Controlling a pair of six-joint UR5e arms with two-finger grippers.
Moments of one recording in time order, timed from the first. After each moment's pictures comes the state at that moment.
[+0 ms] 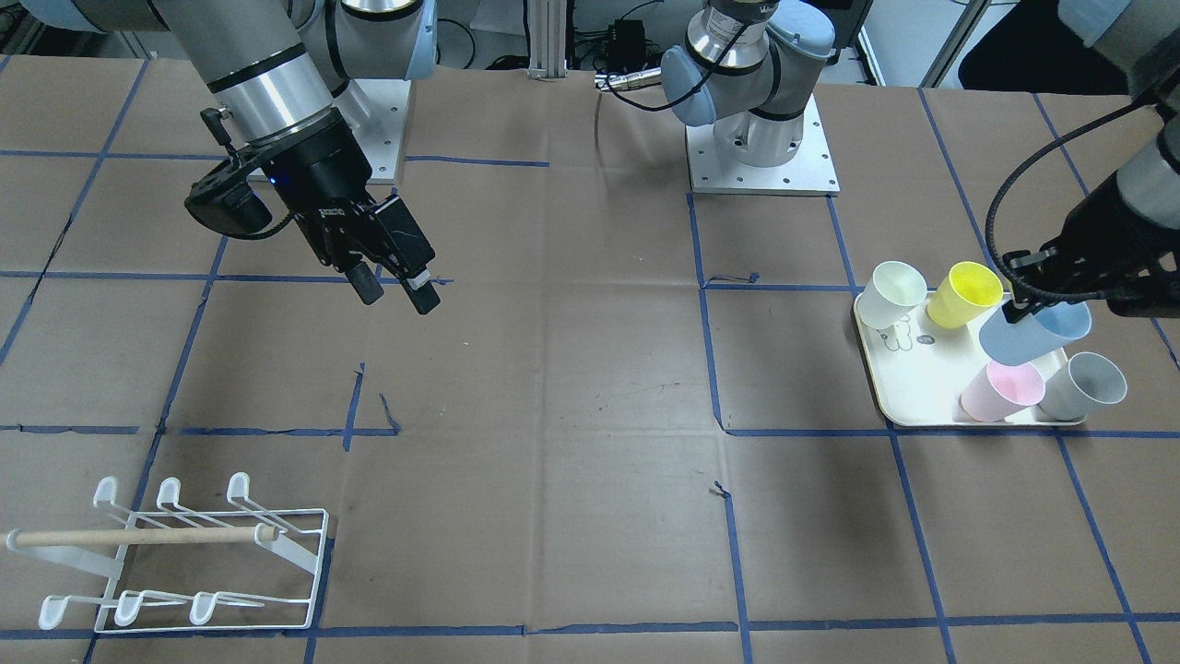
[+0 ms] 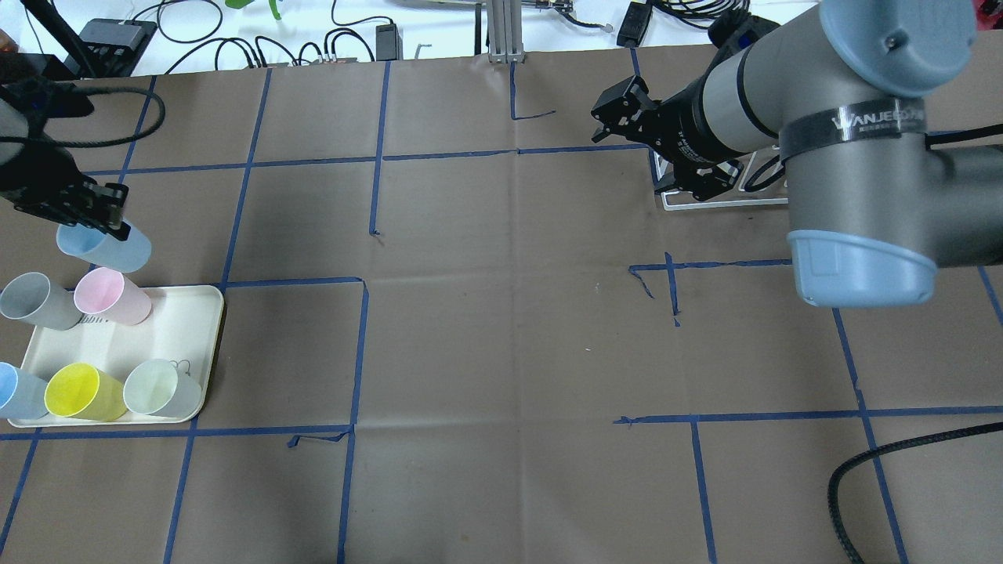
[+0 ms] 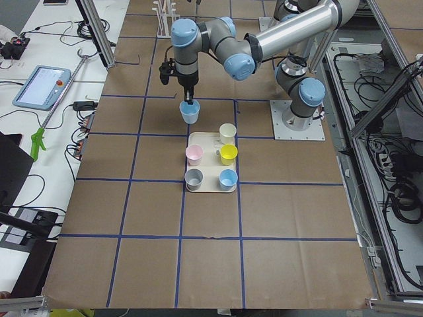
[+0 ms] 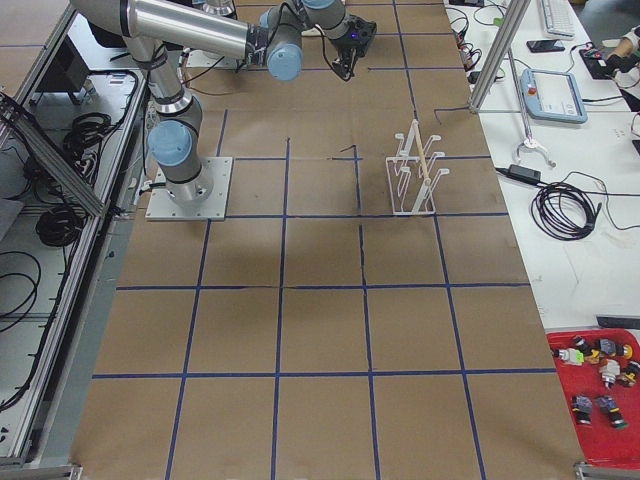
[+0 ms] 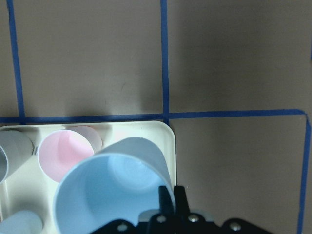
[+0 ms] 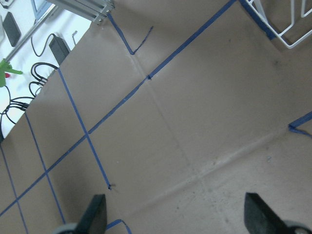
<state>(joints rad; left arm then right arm) -1.11 -1.67 -1.57 -1.51 1.56 0.44 1.61 -1.63 1.97 -2.43 -1.17 0.79</state>
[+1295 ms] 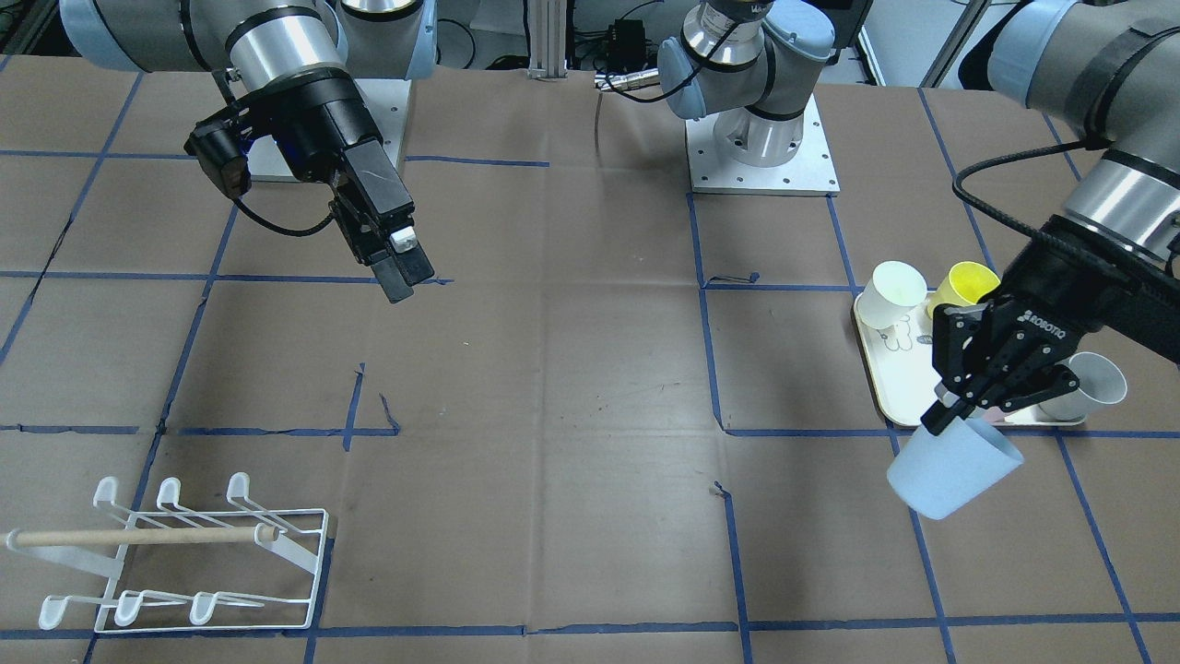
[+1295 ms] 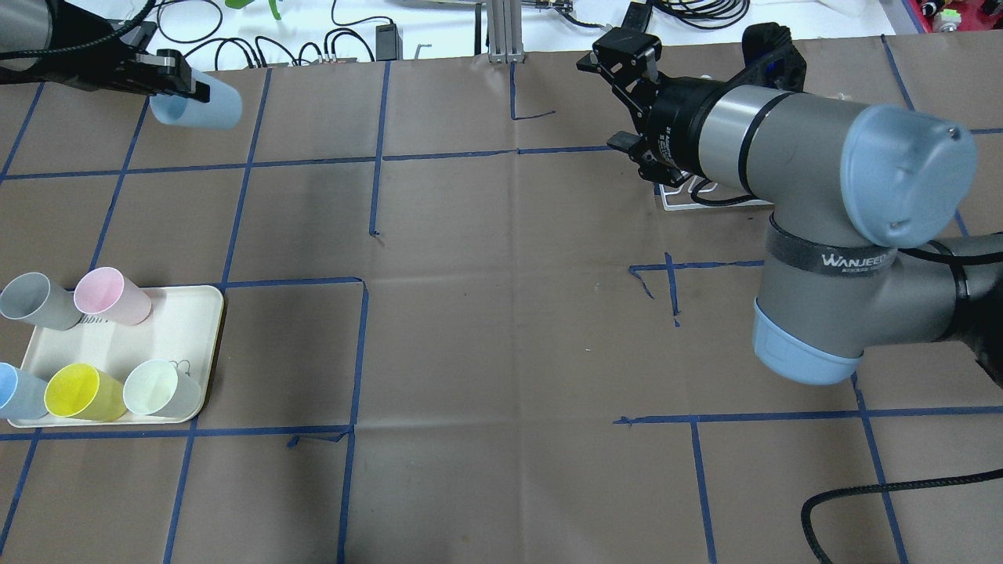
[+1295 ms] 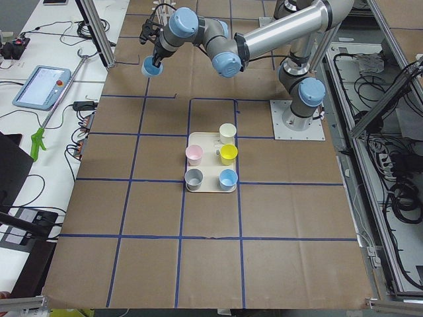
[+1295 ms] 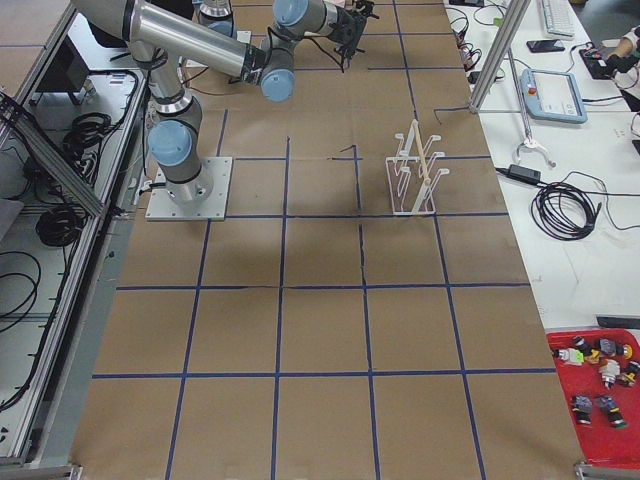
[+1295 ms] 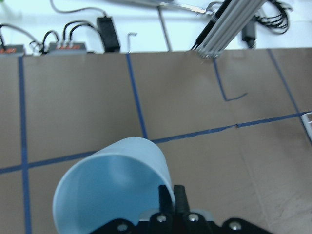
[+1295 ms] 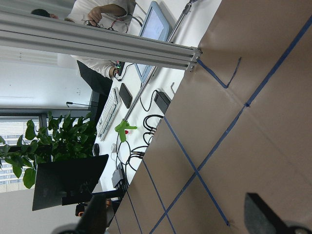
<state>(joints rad) -1.22 -1.70 -1.68 -0.91 0.91 0.47 1.61 -1.62 2.10 -3.02 -1.11 1.19</state>
